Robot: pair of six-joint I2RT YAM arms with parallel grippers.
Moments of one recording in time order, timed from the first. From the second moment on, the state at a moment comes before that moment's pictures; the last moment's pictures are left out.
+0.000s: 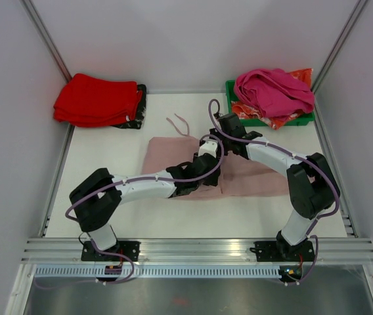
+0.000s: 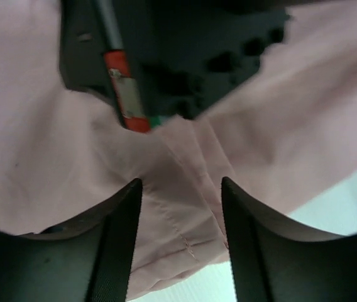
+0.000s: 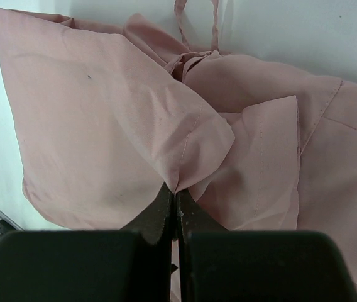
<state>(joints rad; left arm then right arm) -1.04 1.68 1.03 0.00 -0.36 -0.53 0.51 1.73 1.17 -0.25 -0.23 0.57</state>
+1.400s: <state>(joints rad) -1.08 1.48 0.90 0.05 -0.28 -0.56 0.46 1.62 1.13 -0.34 -0.21 0.54</state>
